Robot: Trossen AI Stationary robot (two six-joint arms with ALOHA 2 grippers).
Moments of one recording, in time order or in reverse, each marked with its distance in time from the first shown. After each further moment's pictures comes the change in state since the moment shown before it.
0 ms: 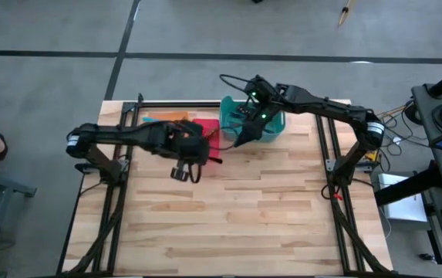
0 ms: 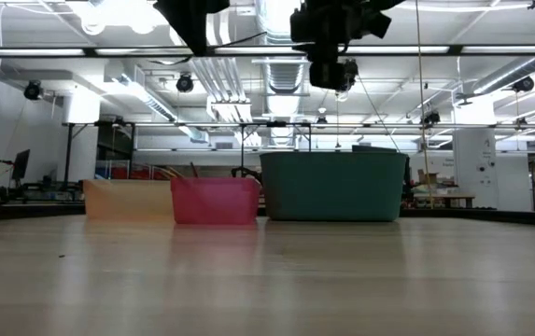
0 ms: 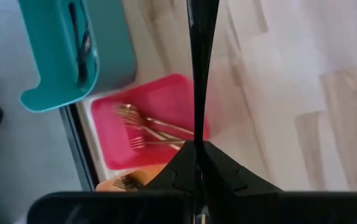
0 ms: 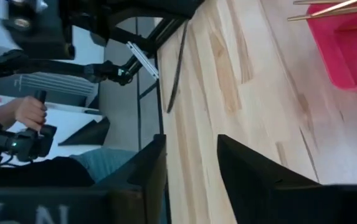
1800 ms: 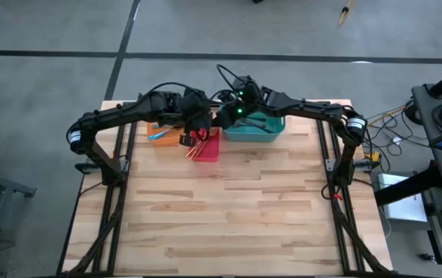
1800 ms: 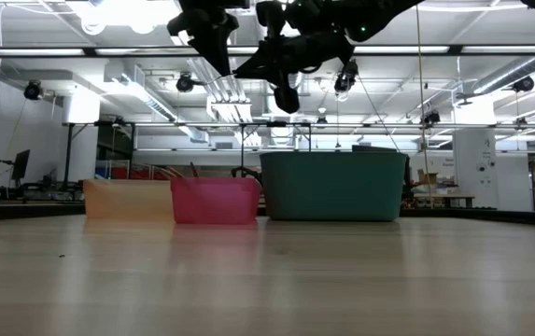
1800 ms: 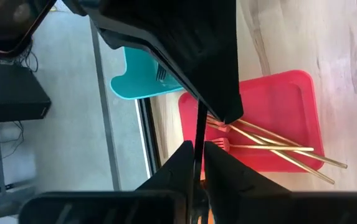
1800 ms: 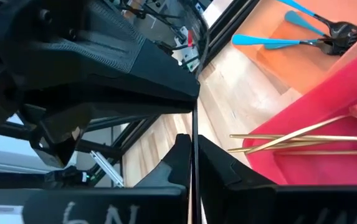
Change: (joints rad) left arm 0.323 0.009 0.026 0.186 -0.008 0.283; right arm 0.007 0.181 0.000 0.554 0.316 0.285
